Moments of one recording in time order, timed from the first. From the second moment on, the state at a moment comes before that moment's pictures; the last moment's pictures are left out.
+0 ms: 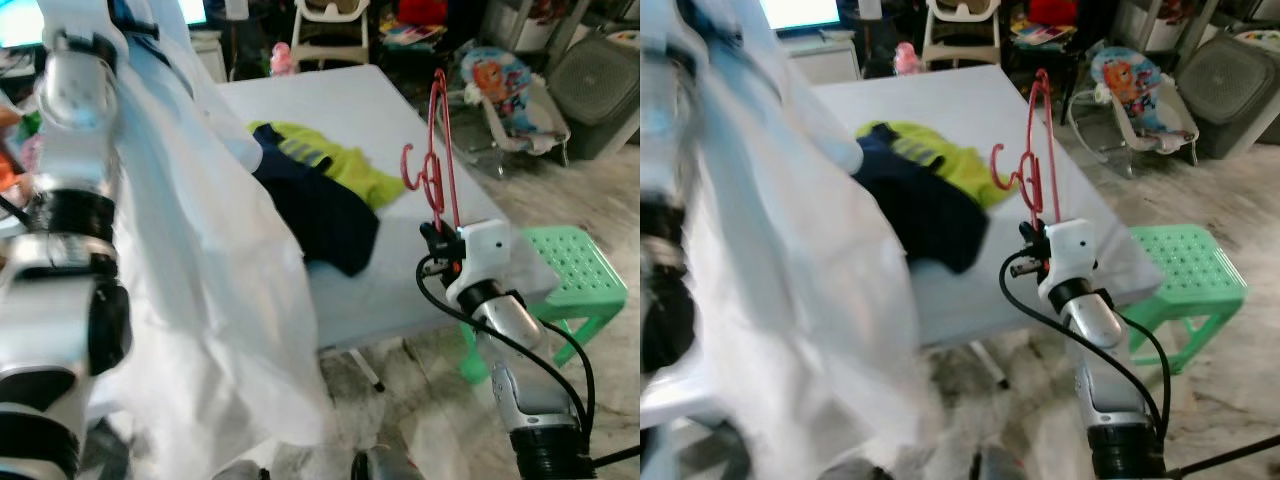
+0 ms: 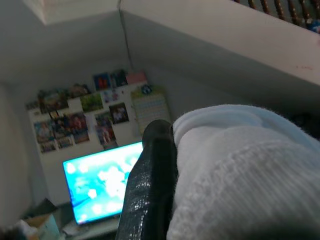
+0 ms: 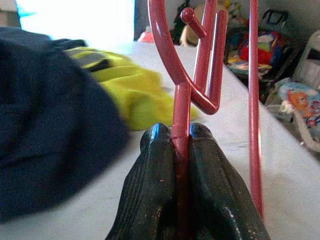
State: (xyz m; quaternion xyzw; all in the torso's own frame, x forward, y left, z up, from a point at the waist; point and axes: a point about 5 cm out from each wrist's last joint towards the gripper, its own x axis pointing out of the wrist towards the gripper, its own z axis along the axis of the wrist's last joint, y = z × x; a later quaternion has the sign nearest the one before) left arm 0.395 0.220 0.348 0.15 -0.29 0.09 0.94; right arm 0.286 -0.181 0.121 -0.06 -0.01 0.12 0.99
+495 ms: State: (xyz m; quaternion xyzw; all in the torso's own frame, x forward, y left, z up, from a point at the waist) left arm 0.381 0.259 0.435 0.29 -0.32 0.23 0.87; right arm 0.276 -0.193 0.121 -0.07 0.00 0.11 0.99
